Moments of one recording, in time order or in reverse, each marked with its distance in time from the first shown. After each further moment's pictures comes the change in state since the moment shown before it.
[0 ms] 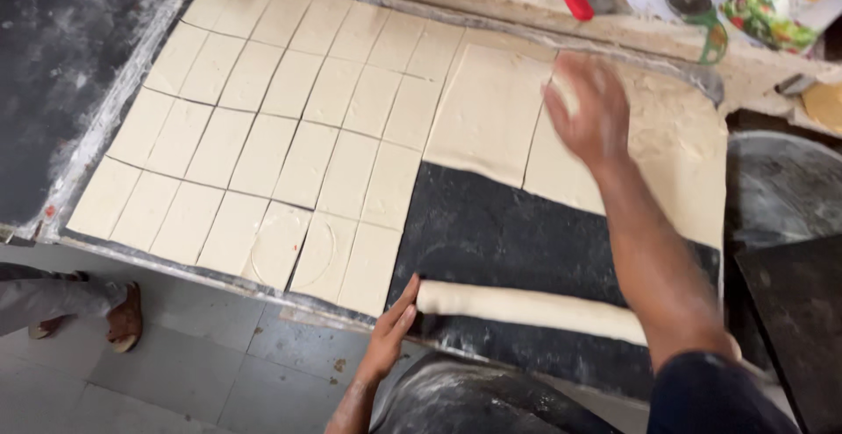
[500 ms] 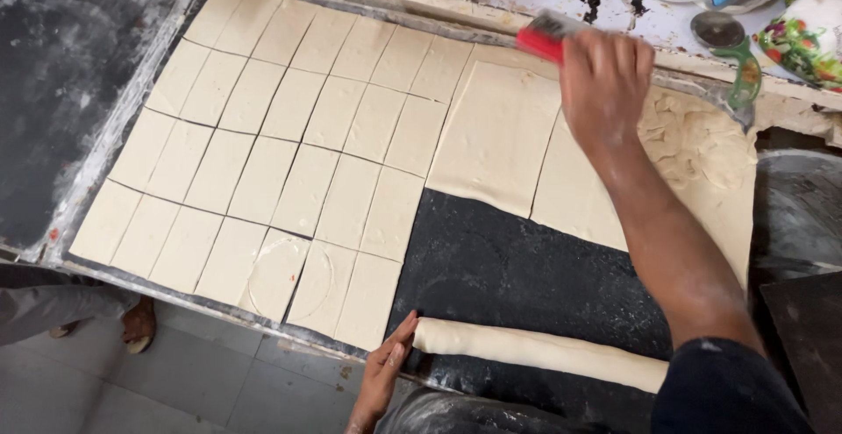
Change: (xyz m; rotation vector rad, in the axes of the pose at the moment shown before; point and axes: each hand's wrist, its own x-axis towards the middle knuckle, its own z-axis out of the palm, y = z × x) left_hand 0.001 -0.017 -0.005 -0.254 0.092 -0.075; right_hand 0.058 0.044 0.037 -0.406 0.046 -0.175
